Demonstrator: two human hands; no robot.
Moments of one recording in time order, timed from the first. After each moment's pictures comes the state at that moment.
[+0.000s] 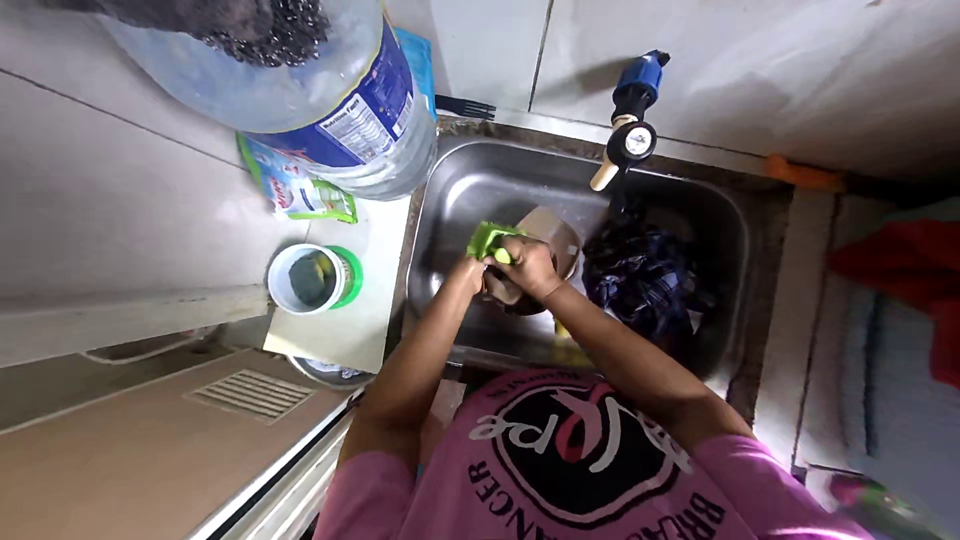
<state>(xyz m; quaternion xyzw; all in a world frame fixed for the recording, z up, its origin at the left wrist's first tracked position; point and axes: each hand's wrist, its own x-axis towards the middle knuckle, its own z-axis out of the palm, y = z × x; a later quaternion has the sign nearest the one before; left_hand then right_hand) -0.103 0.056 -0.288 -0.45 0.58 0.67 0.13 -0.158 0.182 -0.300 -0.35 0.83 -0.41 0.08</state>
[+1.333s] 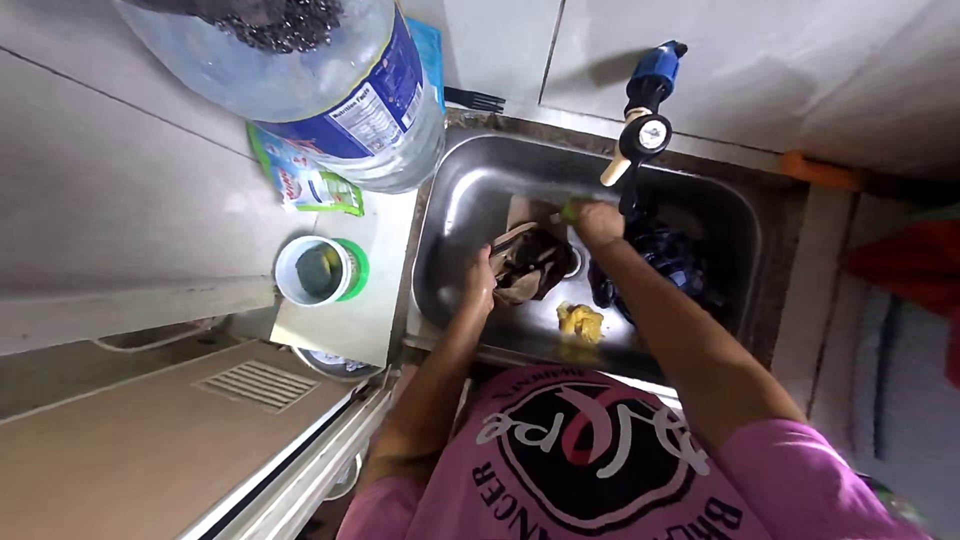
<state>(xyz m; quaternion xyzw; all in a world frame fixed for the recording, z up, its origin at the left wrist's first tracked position) -0.080 0.079 -0.287 -0.53 0.57 0.62 0.08 -0.237 0.226 -0.291 -0.15 0.95 -0.05 0.27</state>
